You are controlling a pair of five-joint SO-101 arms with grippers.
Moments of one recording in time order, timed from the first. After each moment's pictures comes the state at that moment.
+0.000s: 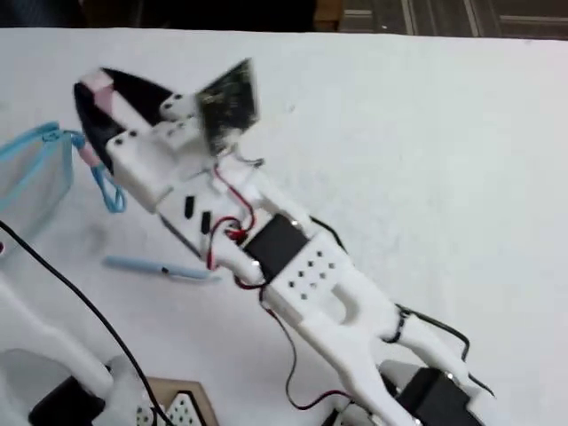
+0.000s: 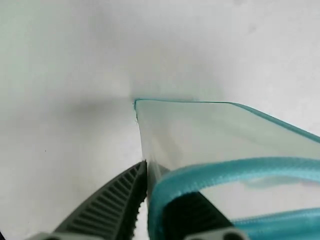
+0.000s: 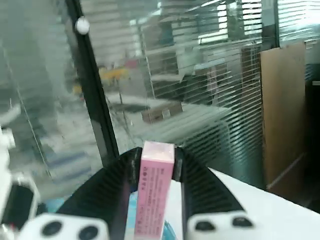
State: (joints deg) left arm -49.4 -24.0 -7.6 99.4 13.1; right arm -52.0 -18.8 11.3 8.7 -7.3
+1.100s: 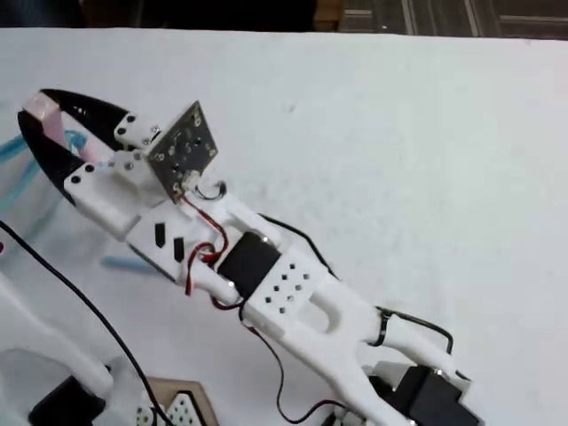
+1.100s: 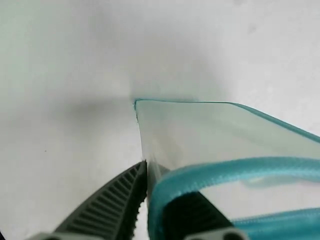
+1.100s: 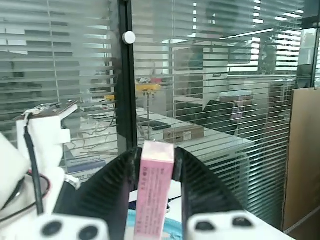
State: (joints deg) left arm -49.4 -24.0 -7.6 99.4 13.1; right arm -57.7 -17.2 12.0 -1.1 -2.0
